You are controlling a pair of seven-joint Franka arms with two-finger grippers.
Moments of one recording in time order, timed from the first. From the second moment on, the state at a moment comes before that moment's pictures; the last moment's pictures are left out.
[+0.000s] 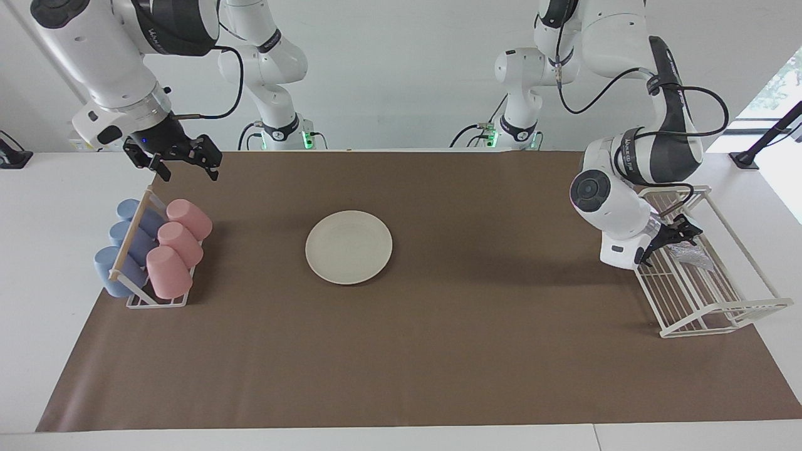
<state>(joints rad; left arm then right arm) -0.07 0.34 -0.10 -1.71 0.97 1.80 -0.56 0.04 -0.02 -0.10 -1.65 0.01 1.55 -0.03</state>
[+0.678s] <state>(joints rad) -0.04 0.34 -0.10 -1.71 0.97 1.81 -0.58 0.04 -0.03 -0.10 -1.65 0.01 1.53 0.03</state>
